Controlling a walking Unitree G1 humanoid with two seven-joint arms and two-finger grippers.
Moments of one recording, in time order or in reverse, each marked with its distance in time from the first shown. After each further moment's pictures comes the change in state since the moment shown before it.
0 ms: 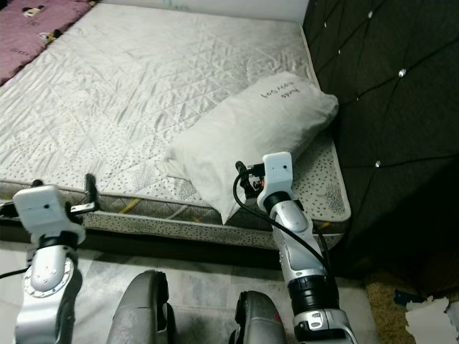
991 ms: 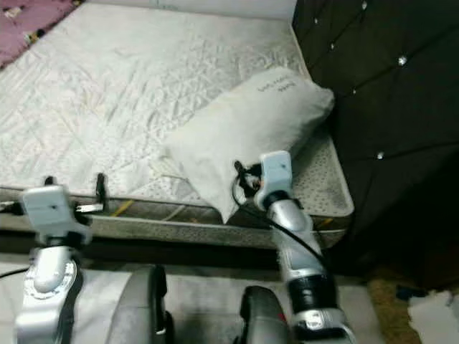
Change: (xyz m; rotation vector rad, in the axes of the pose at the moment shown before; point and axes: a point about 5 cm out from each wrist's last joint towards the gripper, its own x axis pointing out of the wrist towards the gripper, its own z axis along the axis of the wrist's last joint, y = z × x) left arm -0.001 0.000 0.002 0.006 -0.016 -0.055; right arm 0.006 0.010 0.008 -0.005 -0.039 0.041
